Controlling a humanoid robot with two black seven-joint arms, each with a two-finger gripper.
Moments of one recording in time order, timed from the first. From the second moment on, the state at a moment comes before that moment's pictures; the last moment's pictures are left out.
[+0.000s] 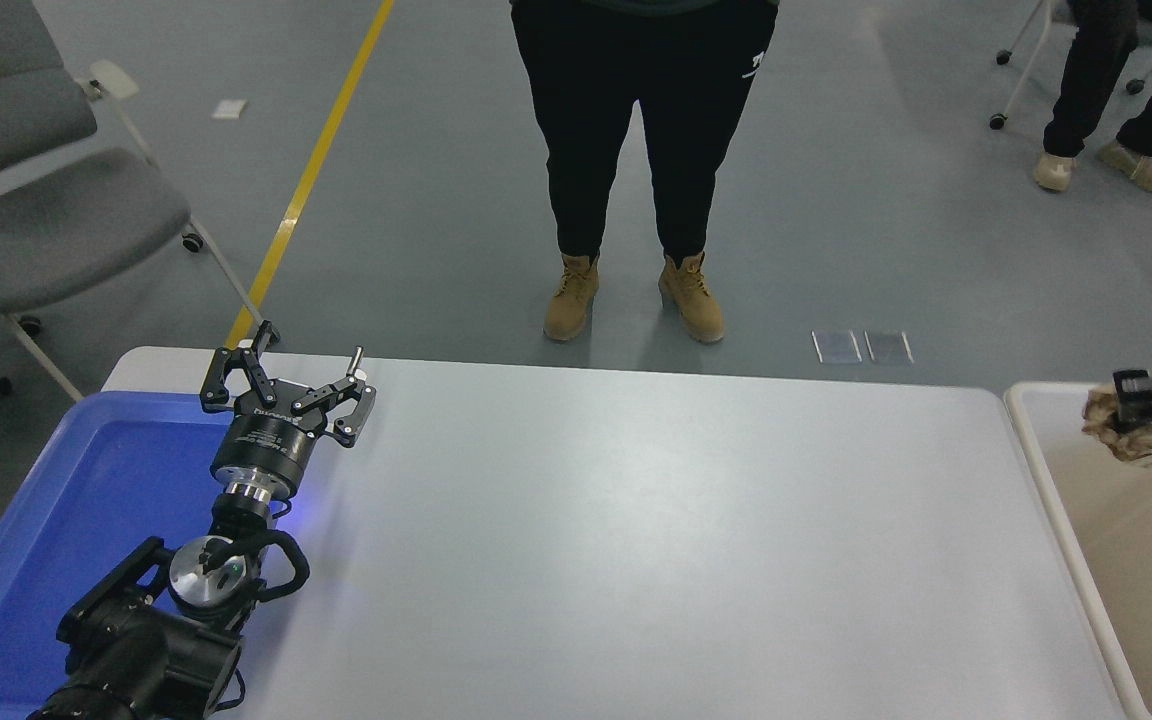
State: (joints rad) left arm -0.46 0.09 -1.19 -0.58 -0.23 -0.66 -0.10; right arm 1.91 -0.88 -1.09 1.12 -0.87 0.68 0.12
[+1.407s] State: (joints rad) left arm -0.46 0.09 -1.19 -0.58 -0.23 -0.66 -0.10; right arm 1.03 -0.73 -0.52 0.13 0.07 0.13 0.02
